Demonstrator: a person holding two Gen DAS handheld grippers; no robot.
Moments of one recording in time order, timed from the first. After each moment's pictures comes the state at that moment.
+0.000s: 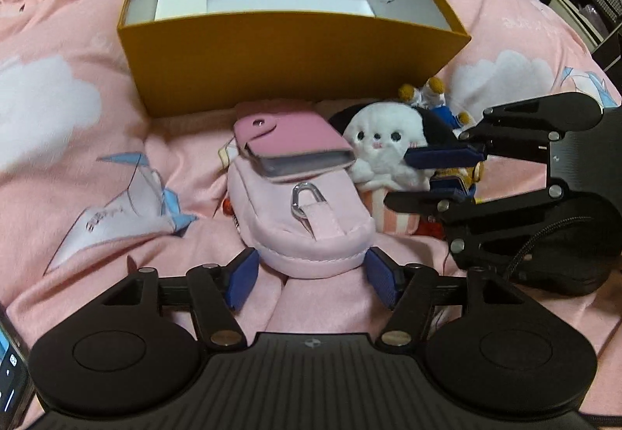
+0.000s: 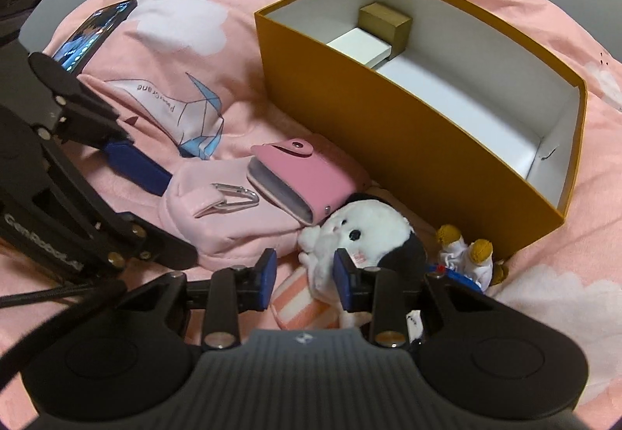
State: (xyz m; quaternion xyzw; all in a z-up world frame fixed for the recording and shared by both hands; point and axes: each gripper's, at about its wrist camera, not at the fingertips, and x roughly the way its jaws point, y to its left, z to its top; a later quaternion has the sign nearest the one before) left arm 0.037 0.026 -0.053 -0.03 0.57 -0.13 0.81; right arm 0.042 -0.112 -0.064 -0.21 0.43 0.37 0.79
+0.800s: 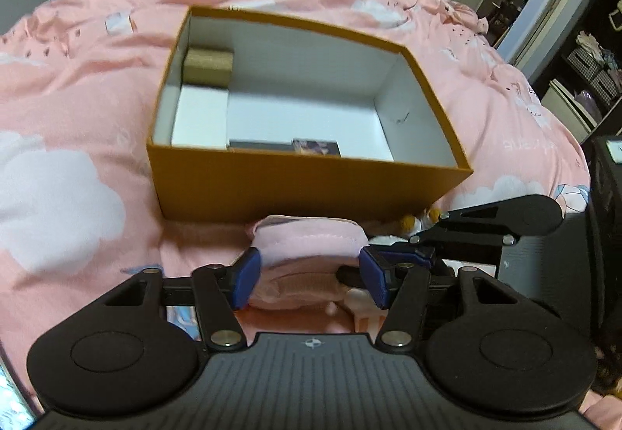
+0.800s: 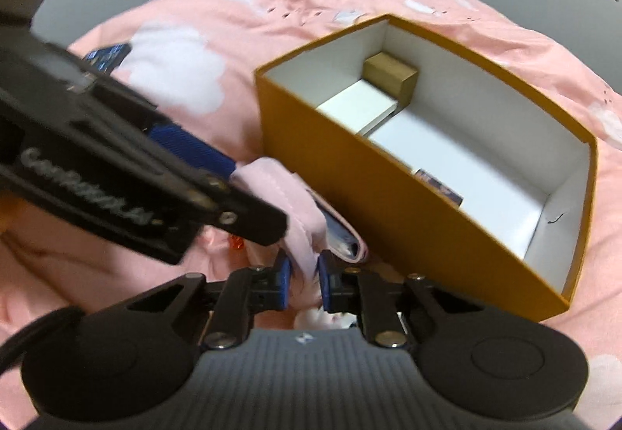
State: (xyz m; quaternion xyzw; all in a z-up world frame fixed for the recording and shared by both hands) left arm 0.061 0.047 -0.023 -0.09 0.46 -0.11 0.88; right arm 0.062 -0.085 -0.055 -0.19 0.38 0.38 0.82
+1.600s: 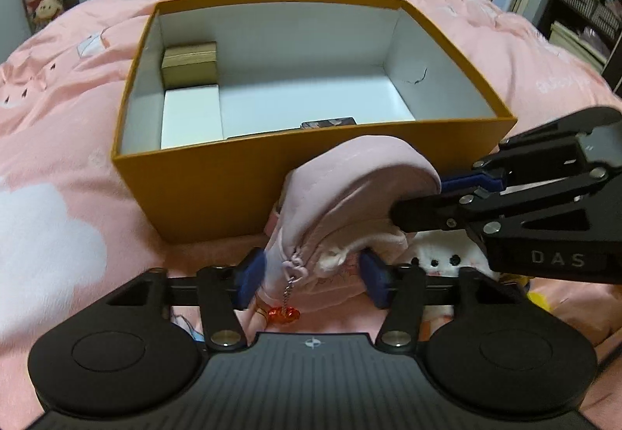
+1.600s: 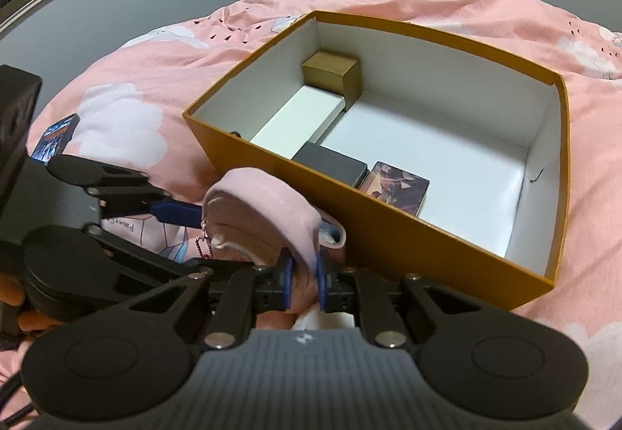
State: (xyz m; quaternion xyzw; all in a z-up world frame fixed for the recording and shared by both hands) left arm 0.086 0.027 -0.068 0.01 0.46 -0.11 0.88; right arm 0.098 -0.108 -0.053 -0.08 0.42 0.35 0.83
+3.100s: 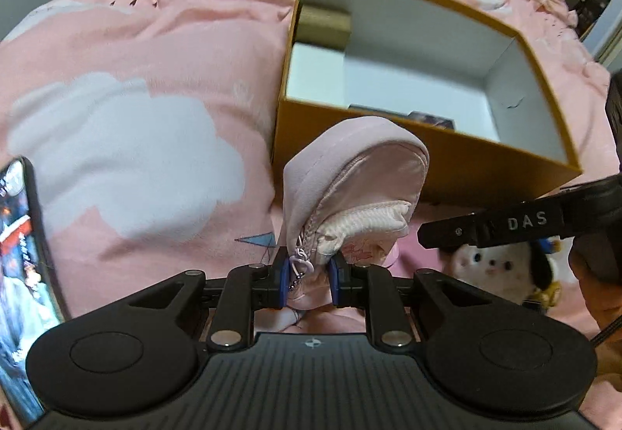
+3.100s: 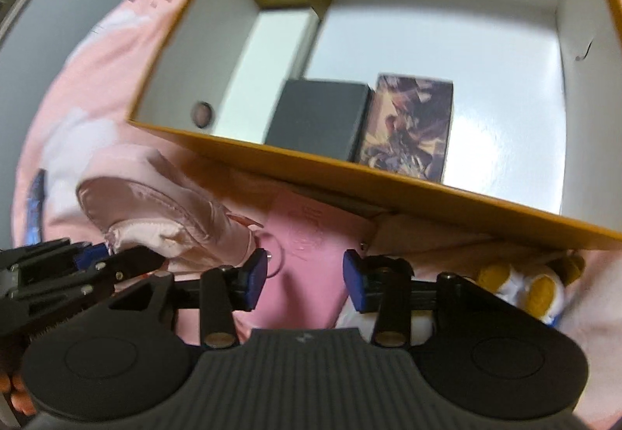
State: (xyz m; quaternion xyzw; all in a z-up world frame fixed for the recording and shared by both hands) left arm 0.074 0.086 -0.049 -0.09 0.52 0.02 0.85; right arm 0.157 -0.078 -0.092 0.03 0.61 0.29 0.74
